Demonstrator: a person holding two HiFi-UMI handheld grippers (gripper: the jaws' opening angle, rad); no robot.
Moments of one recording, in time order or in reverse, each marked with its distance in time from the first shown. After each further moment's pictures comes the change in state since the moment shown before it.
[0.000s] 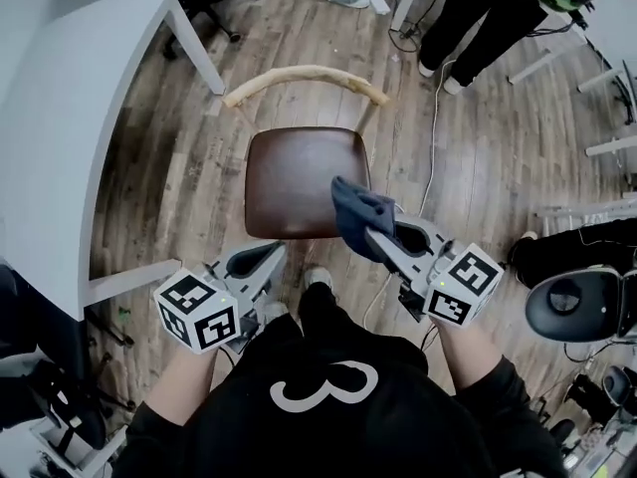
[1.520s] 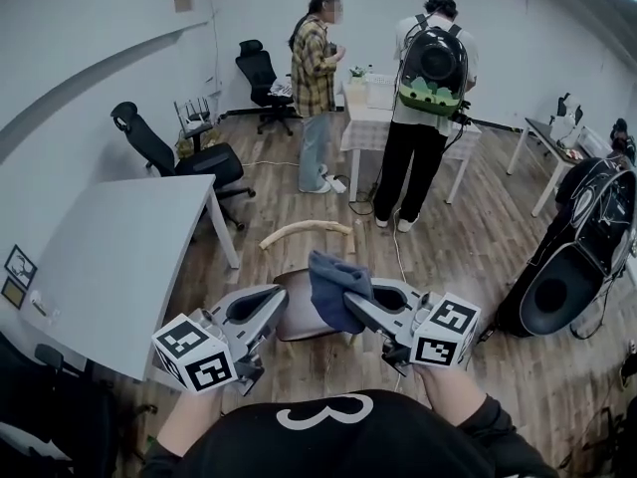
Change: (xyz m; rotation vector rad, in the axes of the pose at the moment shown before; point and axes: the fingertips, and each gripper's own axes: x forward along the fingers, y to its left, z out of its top) left arm -0.255 -0.237 0.111 0.451 -0.368 -0.258; right arm -0.121 0.312 0.126 -0.269 -0.393 -0.014
